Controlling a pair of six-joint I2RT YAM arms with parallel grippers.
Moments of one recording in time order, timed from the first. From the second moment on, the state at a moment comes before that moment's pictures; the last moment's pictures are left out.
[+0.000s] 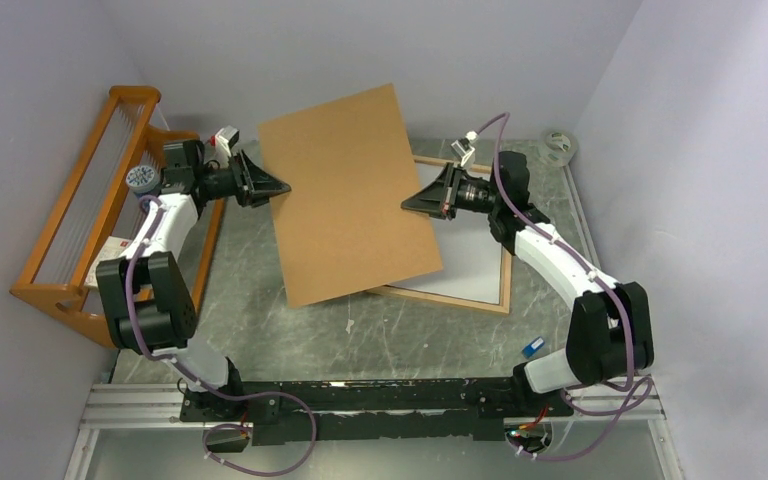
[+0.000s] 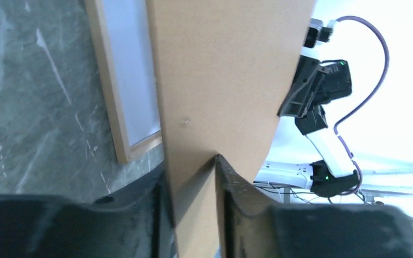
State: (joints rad) left arm 0.16 1.63 1.24 -0.28 1.21 -0.62; right arm 0.27 1.44 1.00 0.25 -0.97 1.00
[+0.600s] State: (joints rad) left arm 0.20 1.47 1.32 -0.23 1.16 -0.72; right arm 0.21 1.37 1.15 -0.21 -0.60 0.67
